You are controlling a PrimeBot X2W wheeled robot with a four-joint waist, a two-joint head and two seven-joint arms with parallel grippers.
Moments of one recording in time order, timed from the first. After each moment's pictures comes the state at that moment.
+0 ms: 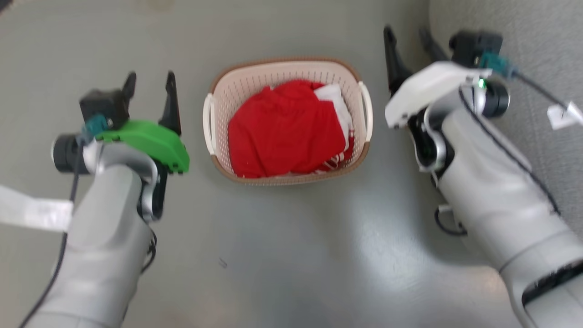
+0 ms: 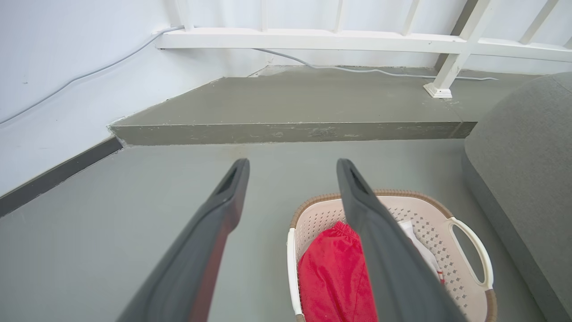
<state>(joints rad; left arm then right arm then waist) -0.74 0.11 -0.45 0.70 -0.54 0.06 -0.25 -0.86 -0.10 0.59 0.79 0.68 -0.13 -0.25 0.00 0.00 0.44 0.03</state>
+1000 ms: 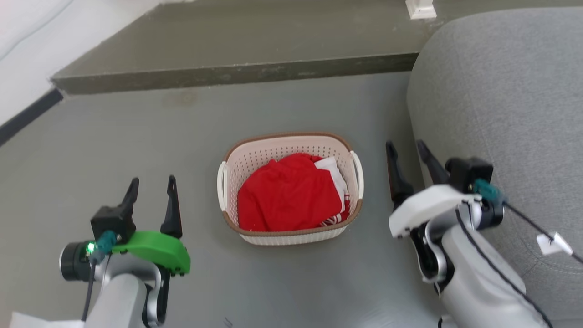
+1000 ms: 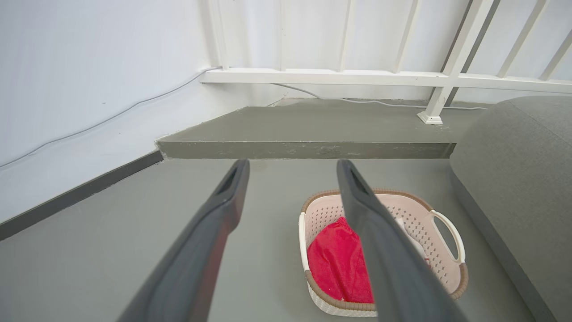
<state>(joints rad) -0.26 0.11 -0.30 0.39 -0.39 0.10 -0.25 -0.35 -0.07 0.41 0.46 0.46 -0.13 -0.25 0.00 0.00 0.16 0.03</state>
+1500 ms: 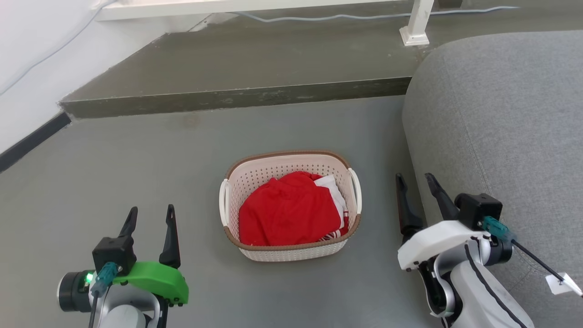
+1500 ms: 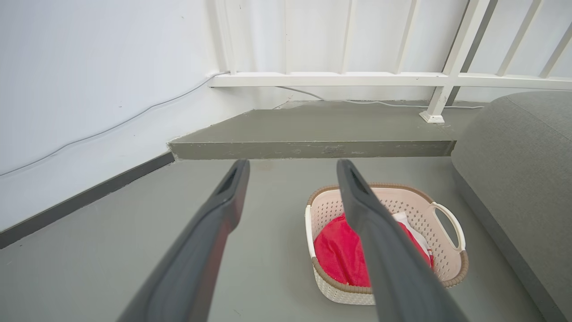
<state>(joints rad) -0.12 0.11 -0.26 0.31 -0.33 0.10 -0.25 -0.17 -0.06 0.35 0.35 0.40 -0.13 -0.25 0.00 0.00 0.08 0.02</state>
